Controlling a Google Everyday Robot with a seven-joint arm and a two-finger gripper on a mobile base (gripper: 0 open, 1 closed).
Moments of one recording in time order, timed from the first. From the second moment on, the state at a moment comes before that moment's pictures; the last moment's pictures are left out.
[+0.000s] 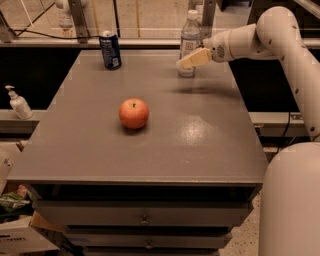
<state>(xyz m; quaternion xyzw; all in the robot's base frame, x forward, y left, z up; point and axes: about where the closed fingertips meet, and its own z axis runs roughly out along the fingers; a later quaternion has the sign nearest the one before) 0.805 -0.120 0.889 -0.39 0.75 0.24 0.48</state>
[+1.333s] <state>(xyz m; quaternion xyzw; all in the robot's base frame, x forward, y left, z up) 0.792 -0.104 0.911 -0.39 0.73 0.29 0.48</state>
